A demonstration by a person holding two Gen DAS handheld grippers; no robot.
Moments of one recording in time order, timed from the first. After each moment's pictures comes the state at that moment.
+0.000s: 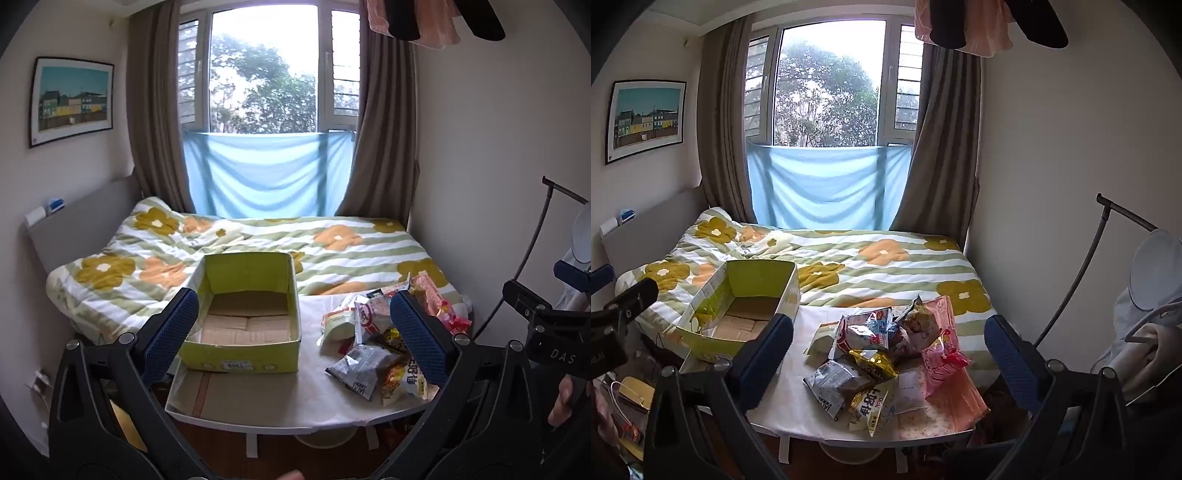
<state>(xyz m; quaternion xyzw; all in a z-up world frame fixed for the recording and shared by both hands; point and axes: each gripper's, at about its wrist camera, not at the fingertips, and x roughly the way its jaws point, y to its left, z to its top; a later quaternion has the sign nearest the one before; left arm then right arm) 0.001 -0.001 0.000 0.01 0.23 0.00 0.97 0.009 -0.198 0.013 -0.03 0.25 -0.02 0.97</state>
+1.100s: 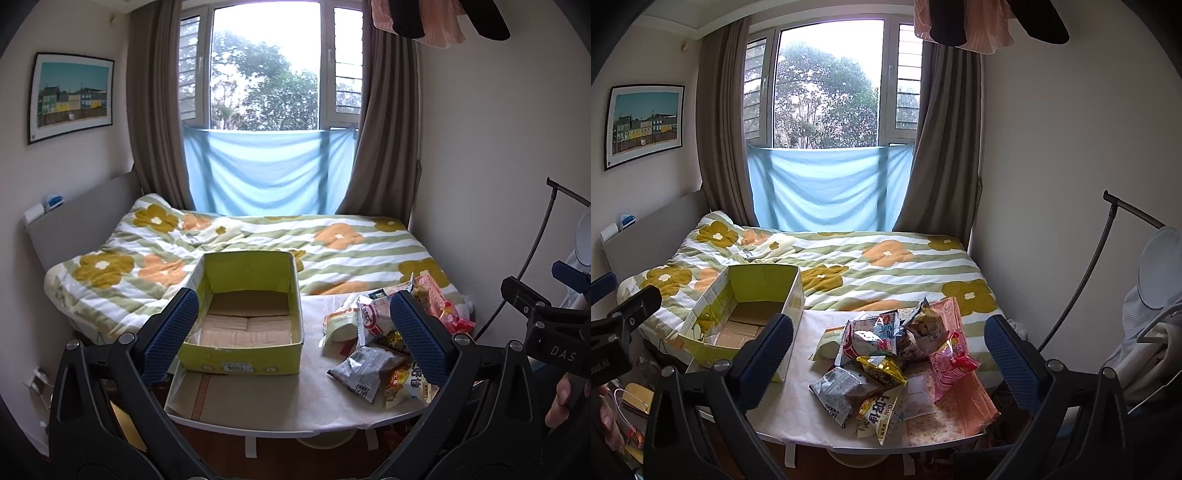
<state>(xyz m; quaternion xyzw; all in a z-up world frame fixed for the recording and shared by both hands) 0.009 0.007 -0.003 -0.01 0.22 0.00 0.98 0.016 -0.190 0.013 -0.02 0.25 -0.02 0.97</state>
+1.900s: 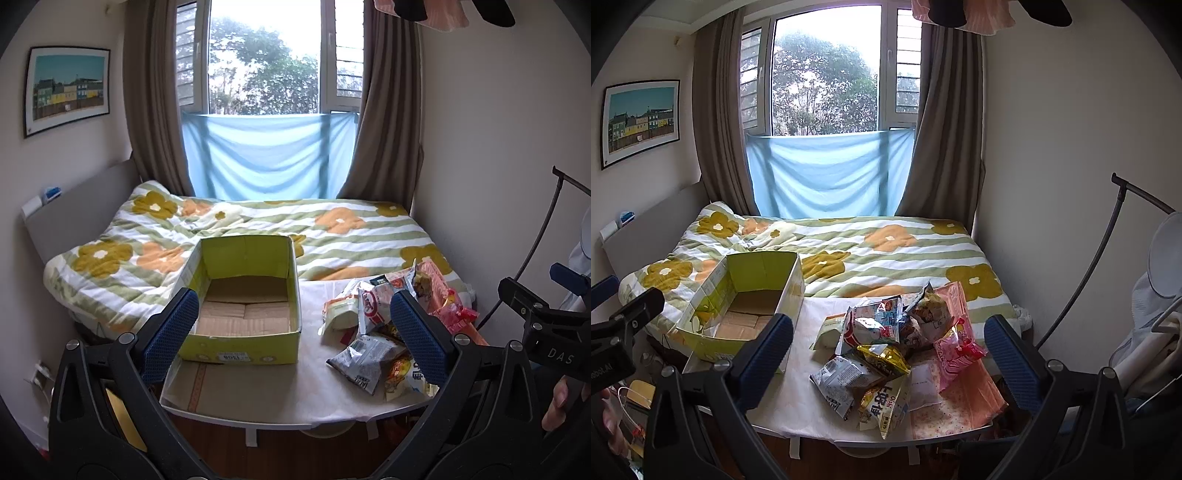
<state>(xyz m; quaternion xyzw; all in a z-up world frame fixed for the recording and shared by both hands) 0.024 0.002 -0.018 0.00 0.25 0.00 0.97 0.029 -0.190 -0.001 -0.01 0.28 -0.01 0.96</state>
